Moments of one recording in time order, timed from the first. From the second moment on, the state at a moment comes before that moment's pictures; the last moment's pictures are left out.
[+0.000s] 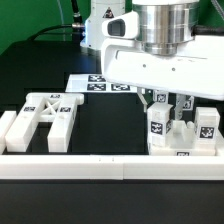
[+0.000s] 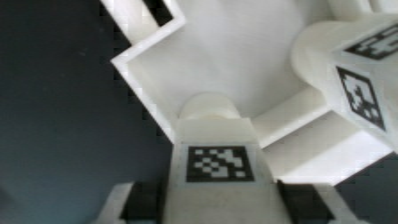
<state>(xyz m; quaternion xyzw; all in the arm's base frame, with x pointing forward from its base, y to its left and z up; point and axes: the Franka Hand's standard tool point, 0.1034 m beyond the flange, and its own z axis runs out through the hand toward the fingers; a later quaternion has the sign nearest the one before) 0.657 0.043 0.078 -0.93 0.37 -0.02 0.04</state>
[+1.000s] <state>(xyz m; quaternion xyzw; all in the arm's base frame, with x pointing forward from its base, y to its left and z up) 0.656 0.049 0.076 -0.76 0.64 -0.01 0.06</state>
